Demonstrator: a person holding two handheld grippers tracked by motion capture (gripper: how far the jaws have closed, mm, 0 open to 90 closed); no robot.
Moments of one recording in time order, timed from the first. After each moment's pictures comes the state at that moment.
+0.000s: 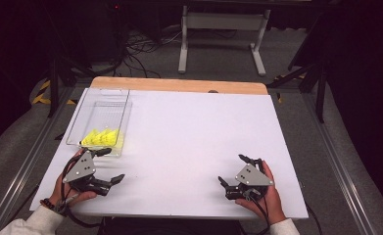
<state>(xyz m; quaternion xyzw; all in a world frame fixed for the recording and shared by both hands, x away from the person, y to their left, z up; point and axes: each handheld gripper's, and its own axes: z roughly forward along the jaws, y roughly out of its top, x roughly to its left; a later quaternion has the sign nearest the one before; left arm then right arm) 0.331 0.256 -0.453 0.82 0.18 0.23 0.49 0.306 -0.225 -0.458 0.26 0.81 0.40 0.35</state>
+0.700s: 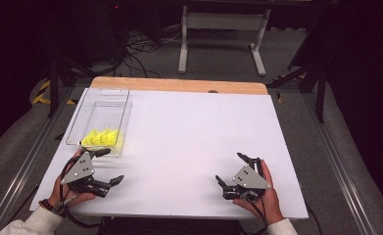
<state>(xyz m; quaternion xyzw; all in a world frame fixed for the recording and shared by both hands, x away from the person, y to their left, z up) 0.327 0.258 -0.451 0.82 0.18 0.23 0.50 0.302 -0.217 -0.453 0.24 0.79 0.41 0.38</state>
